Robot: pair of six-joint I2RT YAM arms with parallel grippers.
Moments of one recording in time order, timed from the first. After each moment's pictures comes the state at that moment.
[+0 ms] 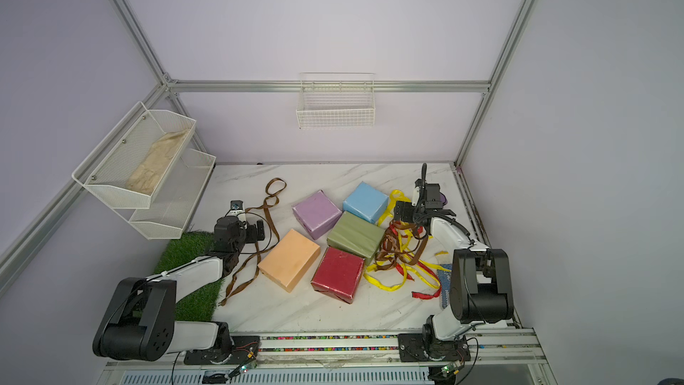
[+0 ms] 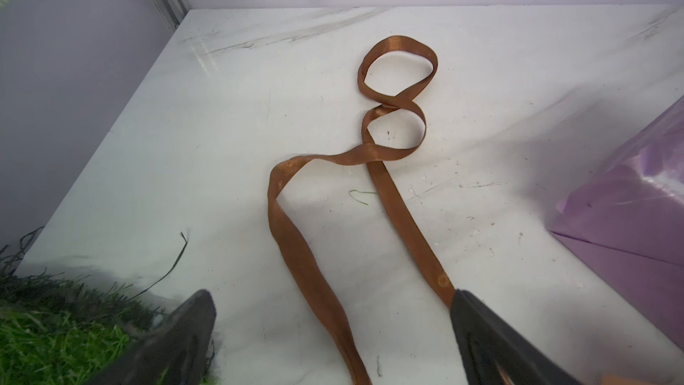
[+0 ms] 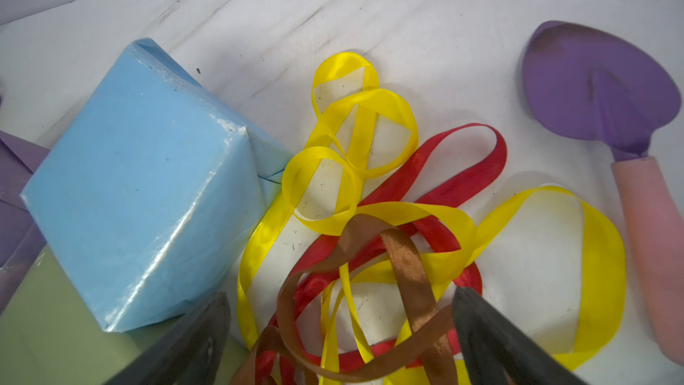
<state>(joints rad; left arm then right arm) -0.08 1.37 0.49 0.36 -0.20 -0.04 -0.02 1.55 0.97 -0.25 -0.15 0.16</state>
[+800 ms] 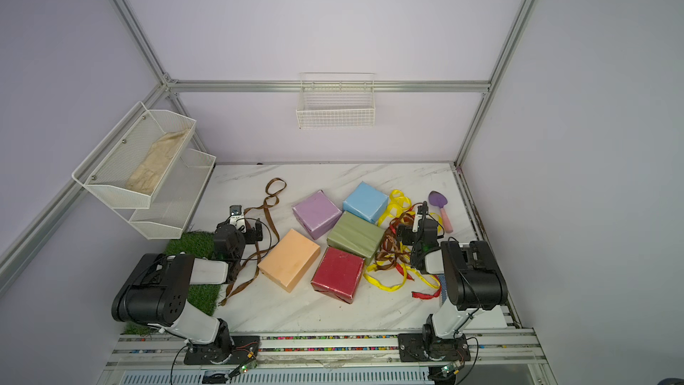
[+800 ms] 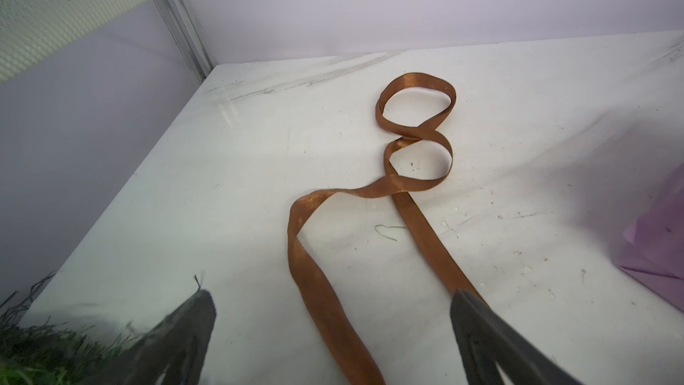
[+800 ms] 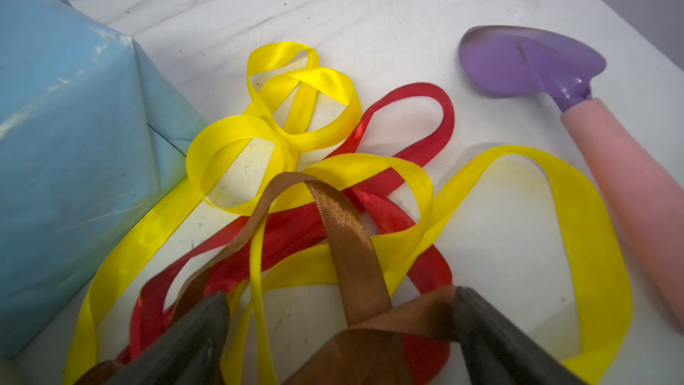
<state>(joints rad) -0.03 1.57 0.37 0.87 -0.18 0.06 -0.02 1.68 0.41 0.76 0.00 0.11</state>
